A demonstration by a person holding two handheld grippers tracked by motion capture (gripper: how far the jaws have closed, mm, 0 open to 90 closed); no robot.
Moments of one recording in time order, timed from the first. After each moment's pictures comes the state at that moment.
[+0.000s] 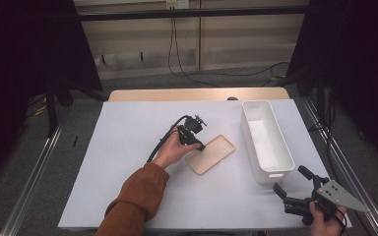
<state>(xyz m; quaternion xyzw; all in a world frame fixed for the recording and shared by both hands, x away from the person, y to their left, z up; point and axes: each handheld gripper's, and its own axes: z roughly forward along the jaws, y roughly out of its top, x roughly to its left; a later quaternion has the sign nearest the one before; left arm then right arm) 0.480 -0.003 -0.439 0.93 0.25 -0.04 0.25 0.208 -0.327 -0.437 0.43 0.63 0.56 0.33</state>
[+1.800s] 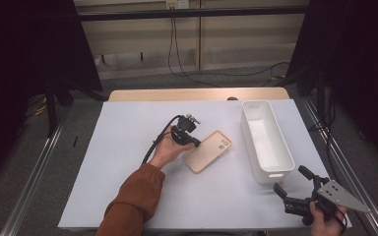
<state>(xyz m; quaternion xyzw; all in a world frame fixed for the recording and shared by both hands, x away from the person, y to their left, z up) 0.472 0.018 -0.434 0.91 0.29 0.00 0.31 0.208 -0.328 -0.437 0.43 0.63 0.56 0.33</state>
